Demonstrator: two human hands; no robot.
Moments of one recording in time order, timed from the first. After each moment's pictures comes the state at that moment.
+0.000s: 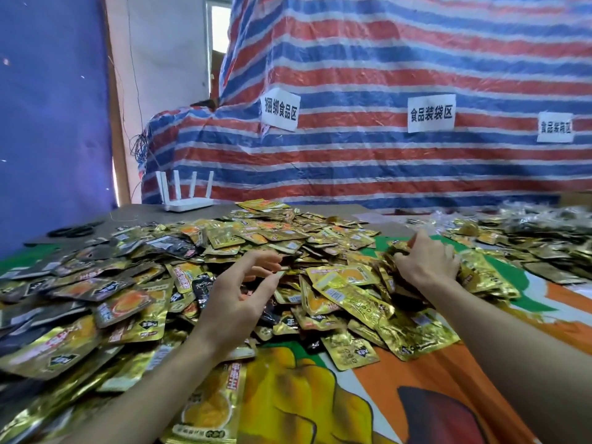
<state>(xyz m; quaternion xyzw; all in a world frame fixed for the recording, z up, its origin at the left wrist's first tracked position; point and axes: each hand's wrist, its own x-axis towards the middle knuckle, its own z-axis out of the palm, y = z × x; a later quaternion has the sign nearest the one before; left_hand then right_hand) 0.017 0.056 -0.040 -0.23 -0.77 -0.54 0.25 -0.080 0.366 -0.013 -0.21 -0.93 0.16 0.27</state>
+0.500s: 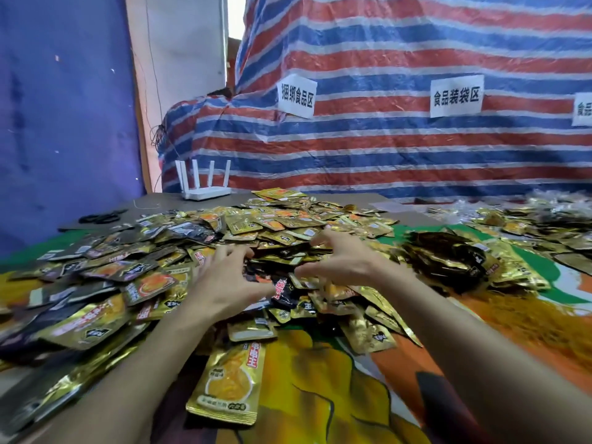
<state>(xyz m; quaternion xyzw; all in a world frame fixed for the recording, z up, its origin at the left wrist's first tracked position) -0.003 0.018 -0.031 -0.01 -0.97 -0.22 0.14 -0.034 0.233 0.007 0.14 -0.96 0.25 0.05</state>
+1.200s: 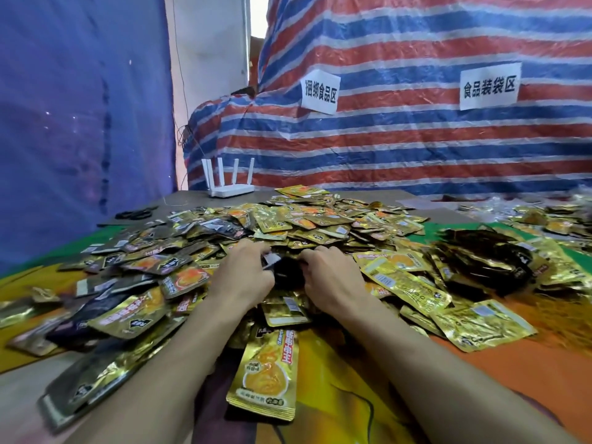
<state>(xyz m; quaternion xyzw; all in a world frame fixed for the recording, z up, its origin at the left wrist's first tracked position) -0.017 0.001 -0.037 0.00 -0.94 -0.24 0.23 -0.040 0.159 -0.045 0.19 -0.95 0.11 0.23</state>
